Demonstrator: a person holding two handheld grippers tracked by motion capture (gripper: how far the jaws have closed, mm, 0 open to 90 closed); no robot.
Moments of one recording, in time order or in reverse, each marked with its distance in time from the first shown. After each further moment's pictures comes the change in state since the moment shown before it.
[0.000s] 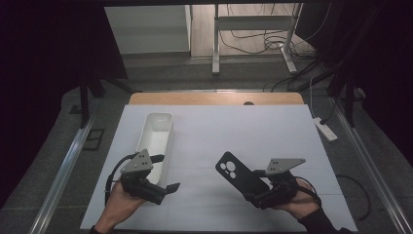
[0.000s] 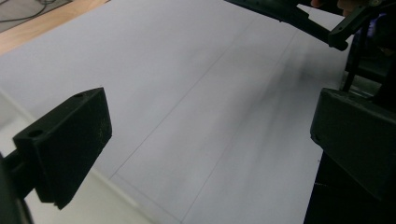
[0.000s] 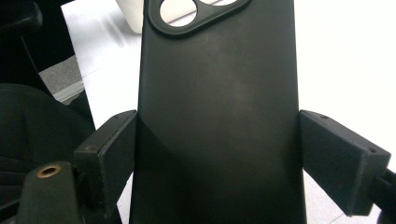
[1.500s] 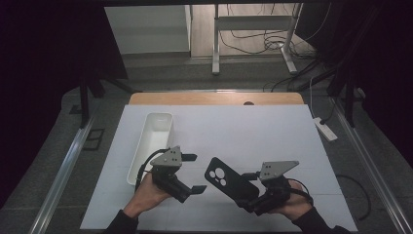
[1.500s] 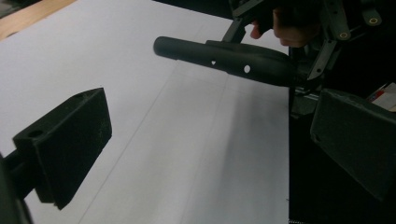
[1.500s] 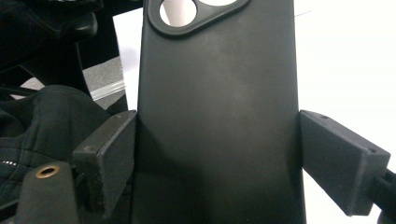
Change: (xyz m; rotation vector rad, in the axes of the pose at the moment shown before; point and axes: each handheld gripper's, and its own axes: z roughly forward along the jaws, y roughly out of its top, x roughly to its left) left arm -0.008 0.026 0.056 -0.052 -0.247 0.089; right arm 0.015 0.008 0.010 -0.058 0.140 -0.092
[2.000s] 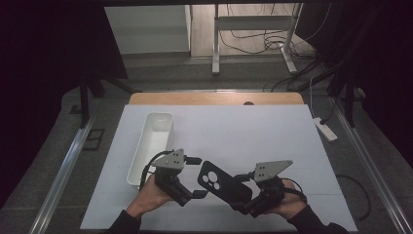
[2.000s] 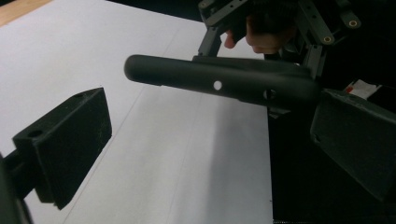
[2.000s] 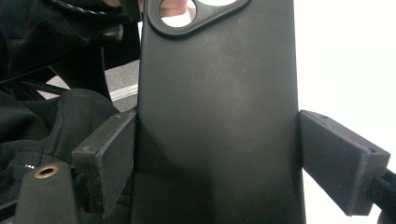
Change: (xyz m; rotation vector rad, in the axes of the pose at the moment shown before) left arm 0.000 -0.002 0.007 -0.019 -0.100 0.028; right arm 0.003 0.007 0.011 -0.031 0.093 -0.046
